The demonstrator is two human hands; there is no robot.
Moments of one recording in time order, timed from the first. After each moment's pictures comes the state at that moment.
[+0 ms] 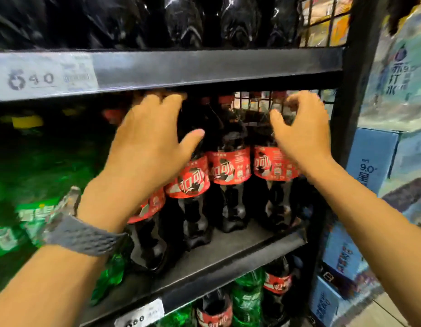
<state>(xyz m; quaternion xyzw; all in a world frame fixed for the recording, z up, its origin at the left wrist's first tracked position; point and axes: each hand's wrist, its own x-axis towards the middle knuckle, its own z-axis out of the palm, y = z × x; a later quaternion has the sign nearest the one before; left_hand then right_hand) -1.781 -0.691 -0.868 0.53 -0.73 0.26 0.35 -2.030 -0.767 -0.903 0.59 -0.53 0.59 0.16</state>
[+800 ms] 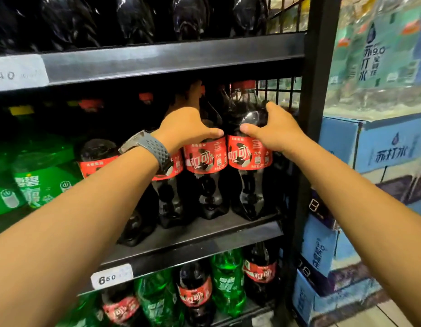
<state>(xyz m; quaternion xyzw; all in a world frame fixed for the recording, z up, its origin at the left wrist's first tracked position) -1.885 -0.778 -0.881 0.62 -0.73 0.10 0.25 -2.092 -0.799 -0.914 0.71 -0.54 0.44 -0.06</state>
